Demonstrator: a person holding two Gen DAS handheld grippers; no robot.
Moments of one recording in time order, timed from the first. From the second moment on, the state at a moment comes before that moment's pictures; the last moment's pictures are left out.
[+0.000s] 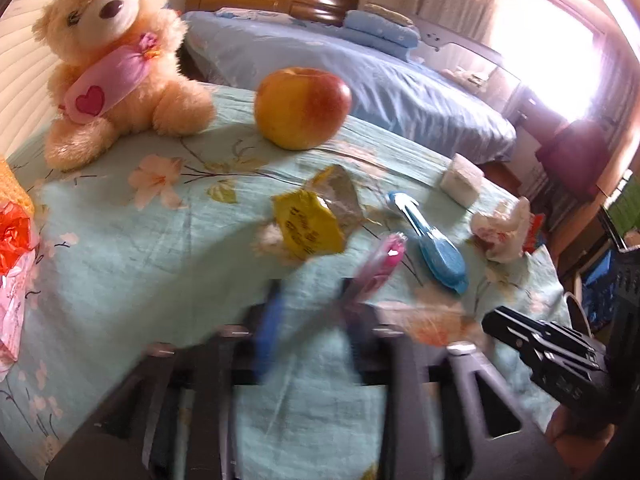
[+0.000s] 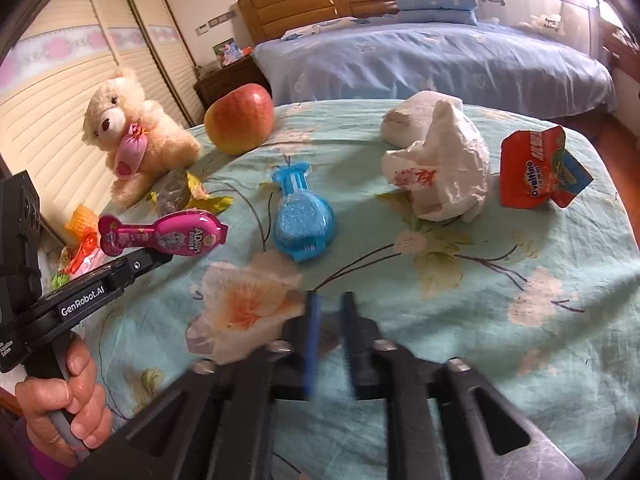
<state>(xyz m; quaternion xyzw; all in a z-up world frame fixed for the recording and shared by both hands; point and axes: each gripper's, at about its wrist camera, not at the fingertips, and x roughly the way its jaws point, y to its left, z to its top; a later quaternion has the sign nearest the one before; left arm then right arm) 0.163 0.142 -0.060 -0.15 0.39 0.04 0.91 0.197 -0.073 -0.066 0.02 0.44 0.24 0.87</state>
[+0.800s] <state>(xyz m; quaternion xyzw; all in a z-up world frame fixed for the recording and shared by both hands) 0.134 0.127 -0.062 -0.12 0.42 -0.02 0.90 0.222 -0.063 -0.064 0.03 0.43 0.25 0.87</state>
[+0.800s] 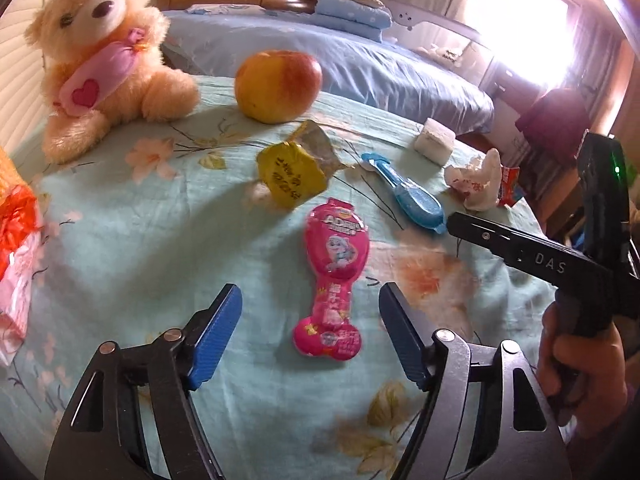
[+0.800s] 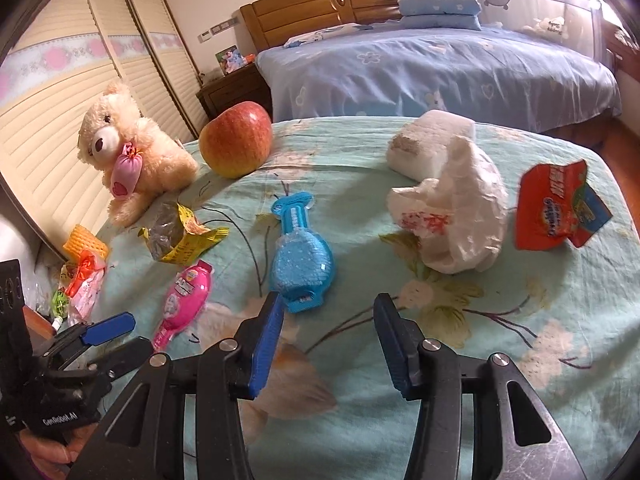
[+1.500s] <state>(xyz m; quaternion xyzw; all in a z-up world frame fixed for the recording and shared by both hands) 0.122 0.121 -0.067 -0.11 0.42 0.00 0.90 0.233 -0.018 -0.072 -0.07 0.42 0.26 0.86</state>
